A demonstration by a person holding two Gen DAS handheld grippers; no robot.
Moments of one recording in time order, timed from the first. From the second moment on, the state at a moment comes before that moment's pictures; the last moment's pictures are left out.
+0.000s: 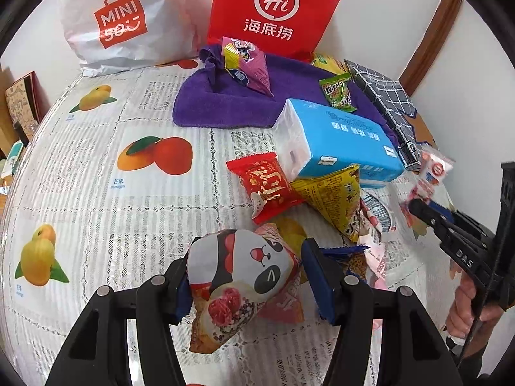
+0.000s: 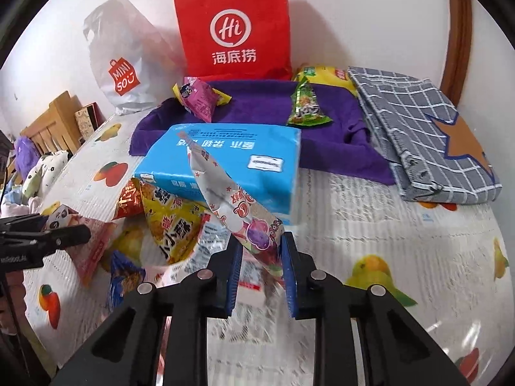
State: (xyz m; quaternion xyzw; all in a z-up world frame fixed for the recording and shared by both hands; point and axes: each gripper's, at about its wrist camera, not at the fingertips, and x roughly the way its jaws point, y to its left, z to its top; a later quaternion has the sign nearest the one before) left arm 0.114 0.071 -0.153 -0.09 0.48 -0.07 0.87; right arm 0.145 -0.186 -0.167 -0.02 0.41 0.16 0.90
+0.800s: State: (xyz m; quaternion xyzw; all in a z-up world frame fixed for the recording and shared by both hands) left arm 0.112 0.056 -0.142 -0.08 0.48 -0.07 0.87; right arm 0.142 -0.215 -0.187 0.01 0.48 0.16 0.86
